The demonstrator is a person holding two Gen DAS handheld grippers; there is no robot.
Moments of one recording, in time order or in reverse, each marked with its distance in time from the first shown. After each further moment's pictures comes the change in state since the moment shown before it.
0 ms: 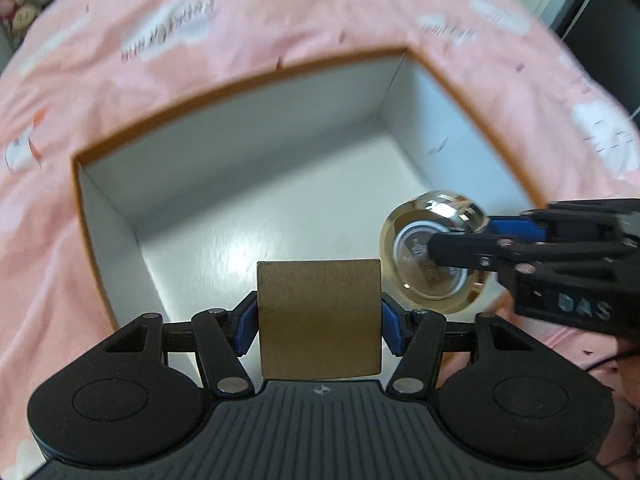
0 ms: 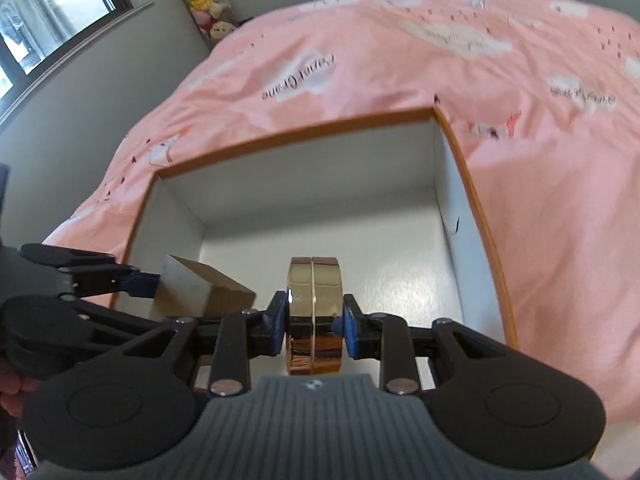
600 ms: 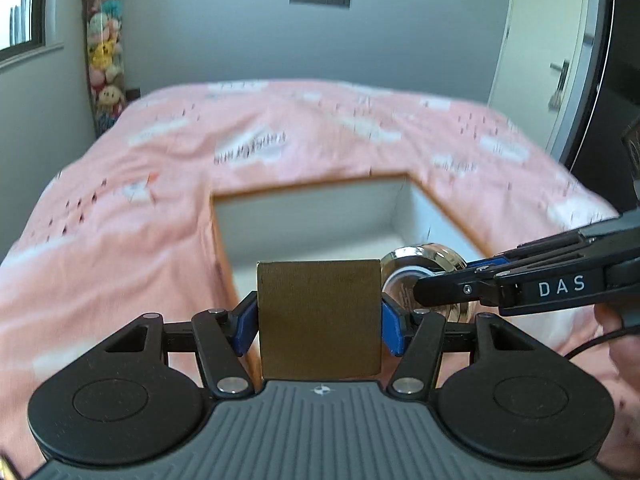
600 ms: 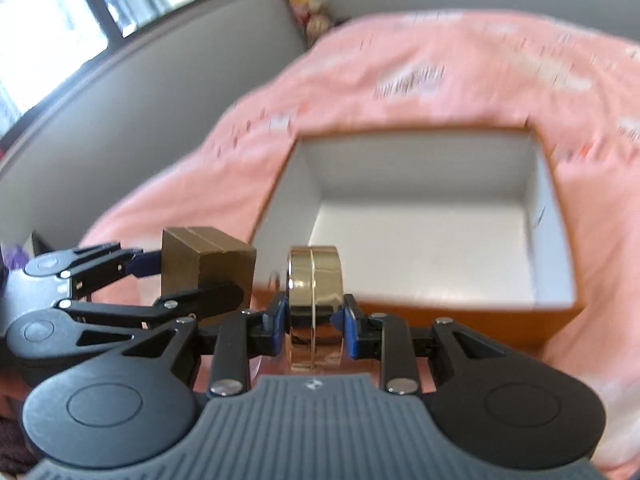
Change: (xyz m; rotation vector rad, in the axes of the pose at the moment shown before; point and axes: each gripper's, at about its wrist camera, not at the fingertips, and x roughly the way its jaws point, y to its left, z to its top) left arm -0.127 -0.017 -0.121 -0.106 -0.540 0.096; right arm -0.070 0.068 -0.043 -0.185 -0.054 0.181
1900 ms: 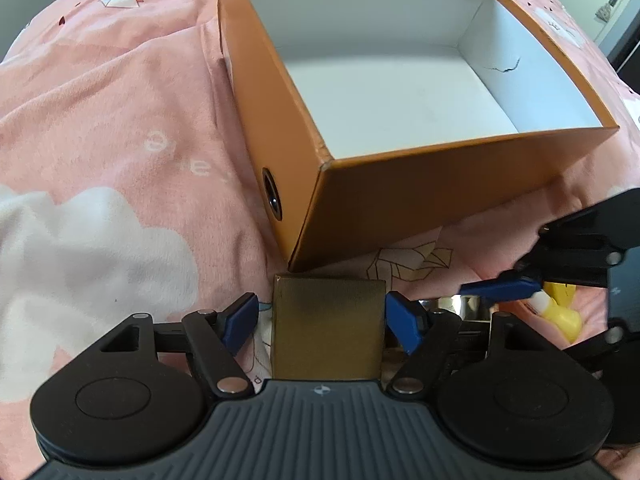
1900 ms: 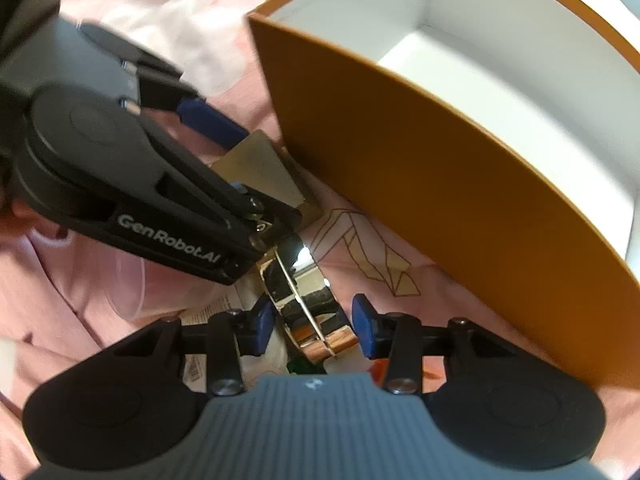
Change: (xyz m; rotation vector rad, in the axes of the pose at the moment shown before) left arm 0.115 0.049 -0.079 -0.074 0.490 0.010; right arm 0.177 0.032 -0.074 -0.443 0.491 -0.015
